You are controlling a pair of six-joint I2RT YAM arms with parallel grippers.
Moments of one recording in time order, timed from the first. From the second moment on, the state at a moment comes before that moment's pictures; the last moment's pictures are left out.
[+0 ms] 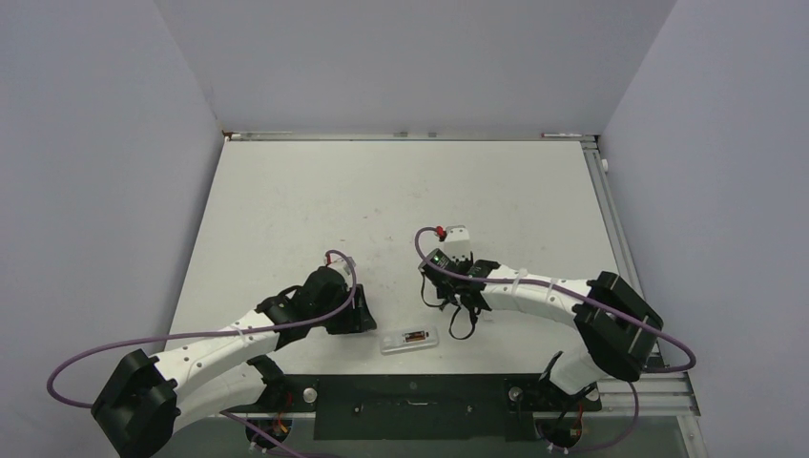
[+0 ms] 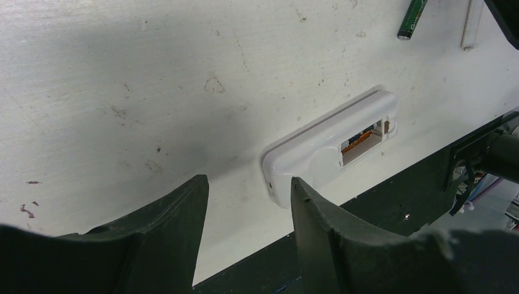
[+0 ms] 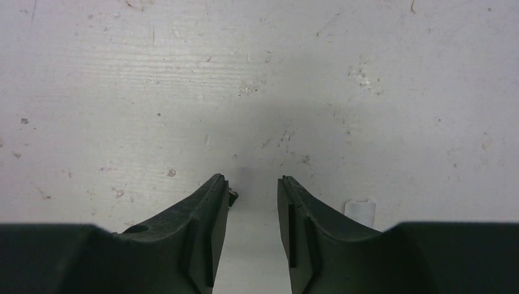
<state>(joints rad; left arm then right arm) -0.76 0.97 0.42 -0.33 0.10 -0.81 0.93 1.48 0.83 -0.45 0.55 0.69</state>
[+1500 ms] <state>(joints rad) -0.76 0.96 0.40 -0.30 0.12 -0.83 0.97 1.44 0.66 -0.32 0.38 0.68</state>
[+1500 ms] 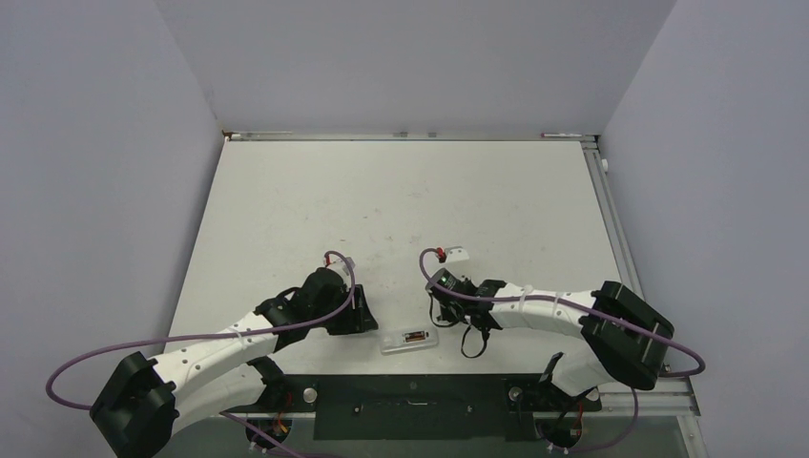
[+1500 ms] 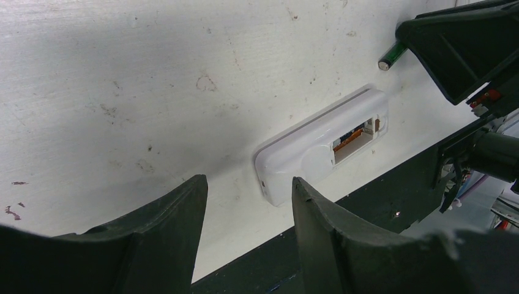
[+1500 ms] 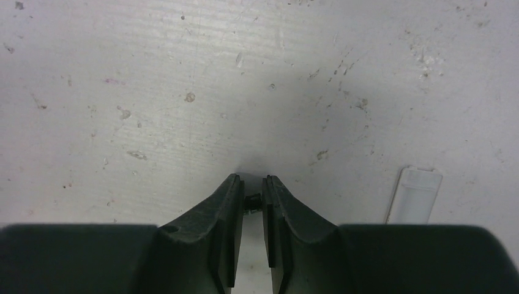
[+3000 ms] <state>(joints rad) -0.76 0.98 0.40 -0.27 0.14 -0.83 1.15 1.23 0.66 -0.54 0.42 0.78</state>
